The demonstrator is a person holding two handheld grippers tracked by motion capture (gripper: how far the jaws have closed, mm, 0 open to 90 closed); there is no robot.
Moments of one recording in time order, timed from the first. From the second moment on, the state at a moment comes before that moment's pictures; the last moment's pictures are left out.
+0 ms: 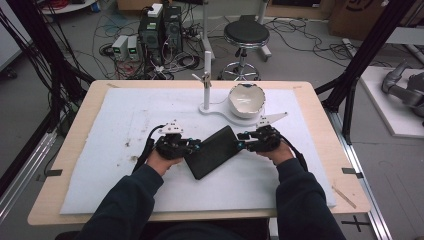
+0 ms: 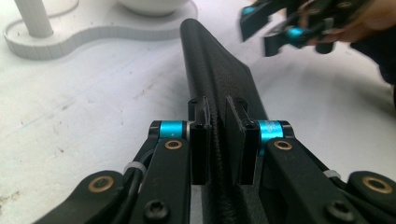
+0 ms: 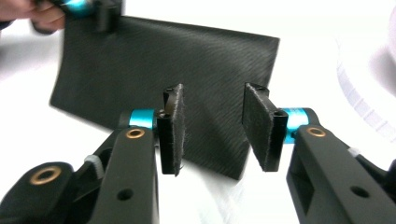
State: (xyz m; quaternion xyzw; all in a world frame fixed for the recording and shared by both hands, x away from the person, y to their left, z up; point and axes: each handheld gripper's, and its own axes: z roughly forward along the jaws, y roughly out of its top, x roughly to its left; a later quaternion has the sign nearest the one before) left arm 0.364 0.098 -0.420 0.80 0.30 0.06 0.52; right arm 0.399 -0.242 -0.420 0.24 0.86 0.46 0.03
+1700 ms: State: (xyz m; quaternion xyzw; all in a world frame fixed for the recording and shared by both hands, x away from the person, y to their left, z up) left arm 0.372 0.076 -0.397 0.84 0.21 0.09 0.50; right arm 0.419 -0.242 -0.406 0.18 0.87 0.45 0.06
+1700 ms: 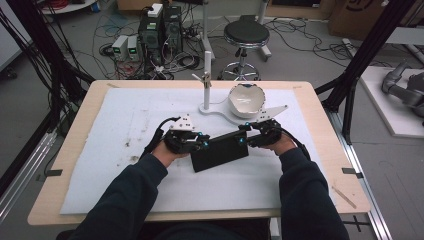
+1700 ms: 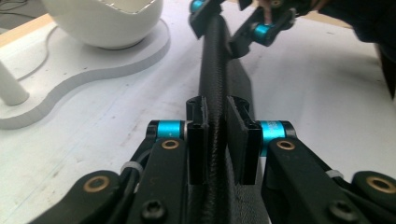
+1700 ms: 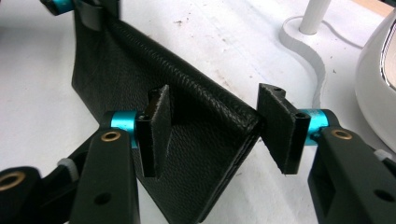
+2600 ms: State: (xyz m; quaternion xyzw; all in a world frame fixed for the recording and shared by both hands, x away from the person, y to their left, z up) left arm 0.374 0.109 -0.427 0.82 0.33 0.08 0.47; right arm 0.384 -0.258 -0.399 0.15 0.86 0.48 0.08
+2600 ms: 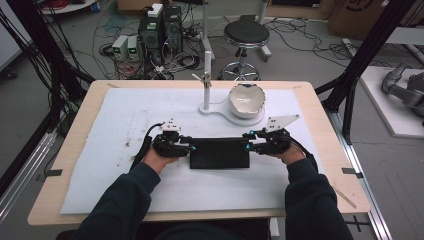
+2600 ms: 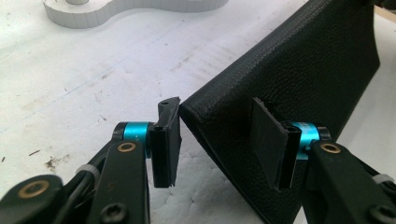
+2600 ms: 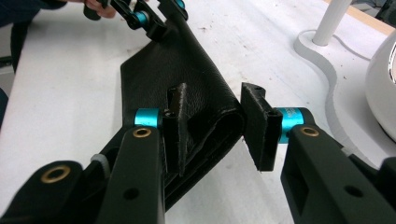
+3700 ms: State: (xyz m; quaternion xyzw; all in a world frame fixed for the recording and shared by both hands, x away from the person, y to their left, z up) left arm 0.370 0.126 -0.412 0.78 0.33 0.12 0.52; right arm 0.374 -0.248 -0.412 0.17 0.85 0.49 0.05
